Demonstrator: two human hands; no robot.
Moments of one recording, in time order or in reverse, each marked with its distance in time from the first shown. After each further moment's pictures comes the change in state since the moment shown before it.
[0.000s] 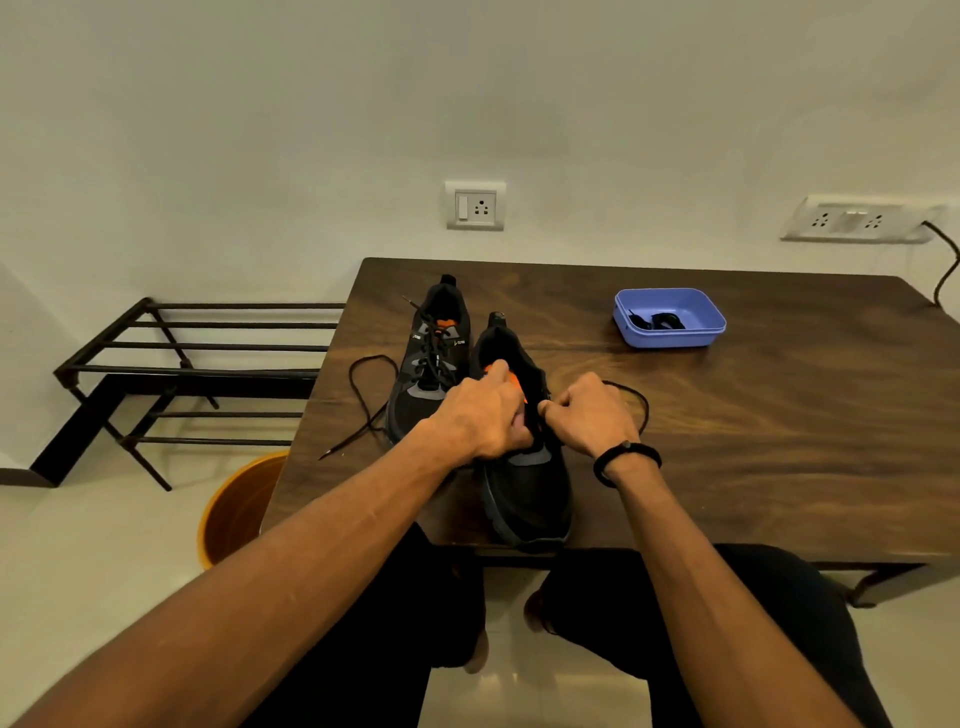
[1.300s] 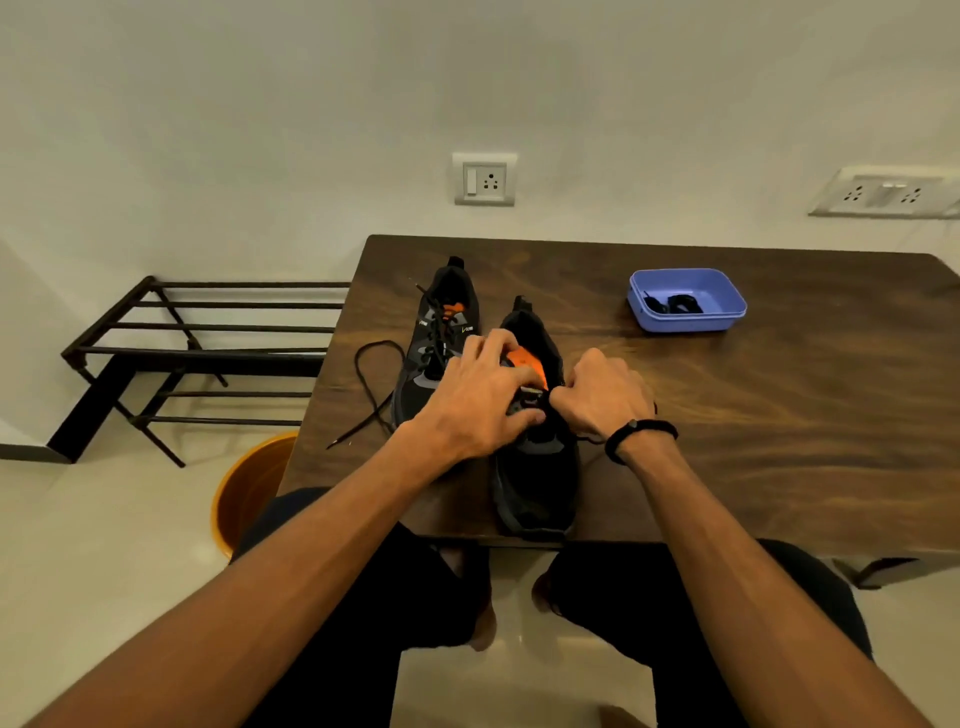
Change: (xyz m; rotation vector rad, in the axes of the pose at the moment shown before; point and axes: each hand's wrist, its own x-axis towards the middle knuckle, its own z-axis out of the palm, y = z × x) left_hand -0.014 -0.015 -0.006 -0.020 0.196 0.127; right_hand -0.007 -0.028 -0.026 -0.219 -0.028 -0.055
